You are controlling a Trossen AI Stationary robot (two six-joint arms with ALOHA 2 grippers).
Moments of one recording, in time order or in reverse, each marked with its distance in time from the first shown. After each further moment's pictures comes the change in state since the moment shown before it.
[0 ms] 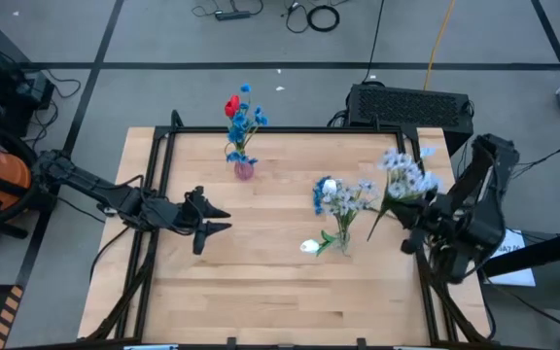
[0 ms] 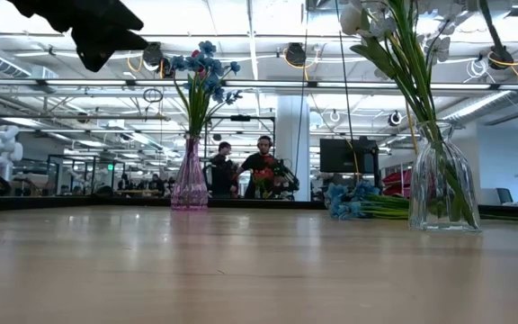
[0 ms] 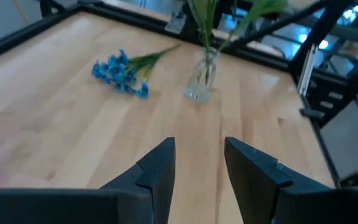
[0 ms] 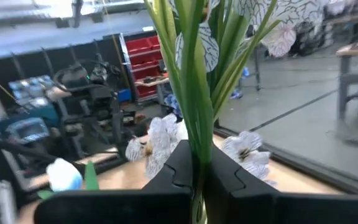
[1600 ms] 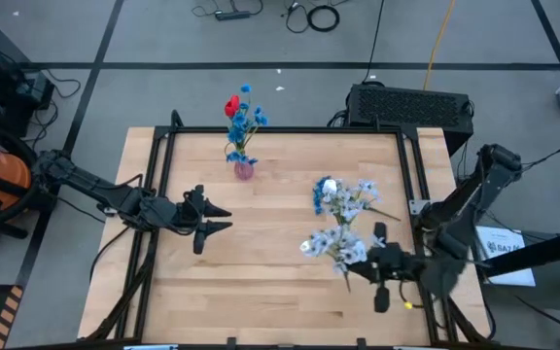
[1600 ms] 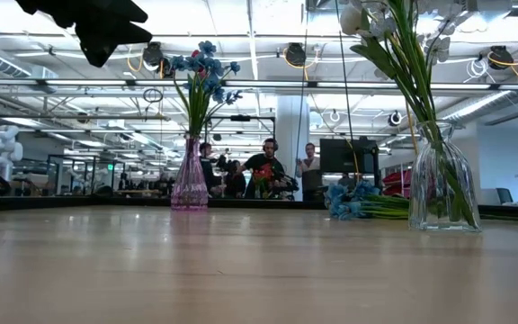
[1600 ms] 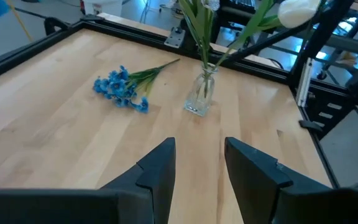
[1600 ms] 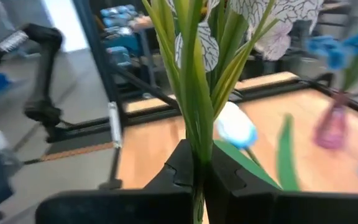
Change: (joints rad) left arm 0.000 0.000 0.000 0.053 -0.021 0.038; right arm -0.165 0.148 -0.036 1.497 -0.587 -1.392
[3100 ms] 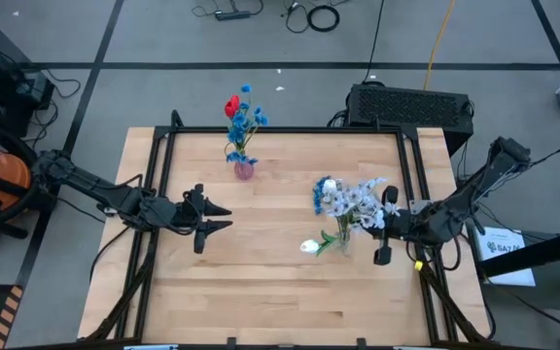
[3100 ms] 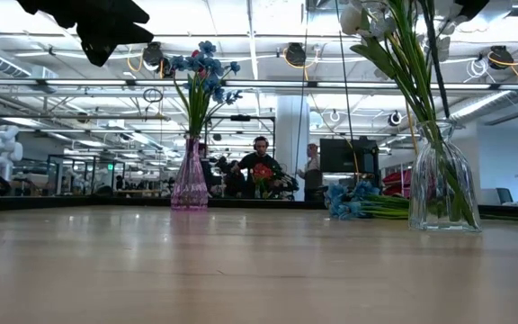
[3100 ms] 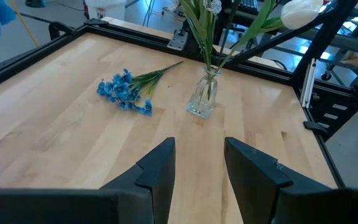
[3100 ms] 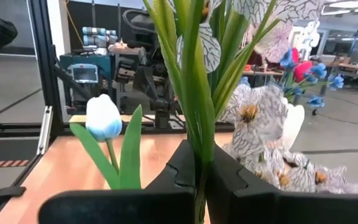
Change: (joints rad) left arm 0.000 0.000 0.000 0.005 -0.015 0.016; right arm -0.192 -0.403 -0.472 0.392 -0.068 -0.514
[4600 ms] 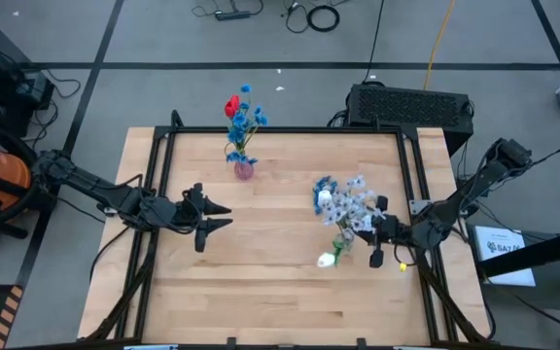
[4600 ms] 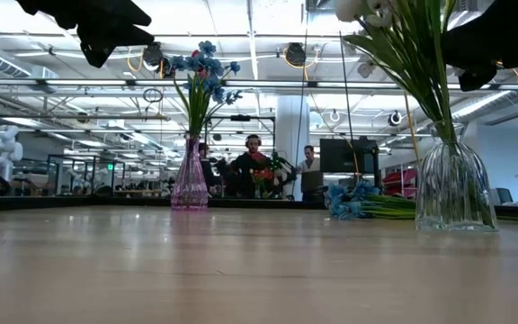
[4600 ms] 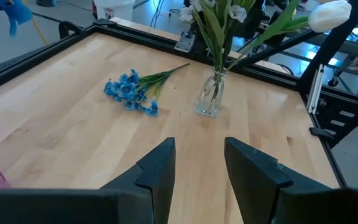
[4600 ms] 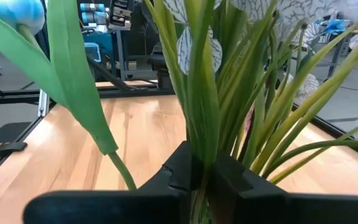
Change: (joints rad) left arm 0.000 0.000 0.000 -0.003 -0.030 -0.026; right arm -0.019 0.041 -0.265 0.156 -0.050 0.184
